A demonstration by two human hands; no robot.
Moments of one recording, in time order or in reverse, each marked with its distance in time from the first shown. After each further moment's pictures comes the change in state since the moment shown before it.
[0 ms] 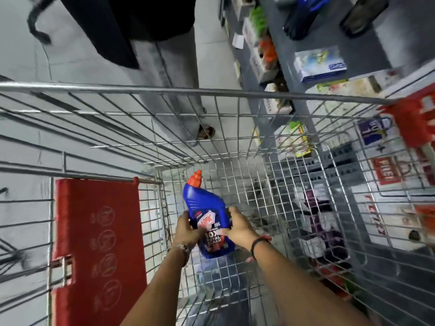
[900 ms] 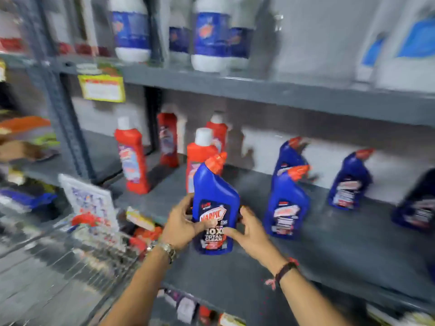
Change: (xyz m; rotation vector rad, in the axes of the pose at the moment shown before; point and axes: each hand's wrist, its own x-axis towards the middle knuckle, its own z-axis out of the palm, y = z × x) left_hand -0.500 0.124 0.277 0.302 -1.115 1.190; right_hand -0.569 0.218 -0.175 0.467 1.249 -0.369
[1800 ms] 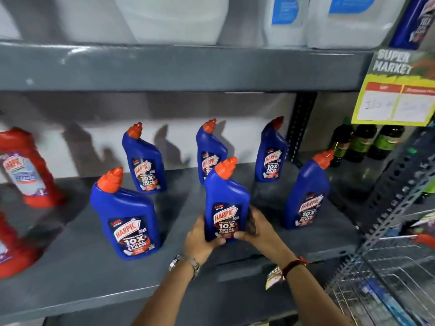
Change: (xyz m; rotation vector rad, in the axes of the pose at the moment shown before) left_hand 0.040 -0.024 0.343 0.157 -0.463 -0.161; right_hand -0.096 0.194 -0.251 0.048 0.434 0.374
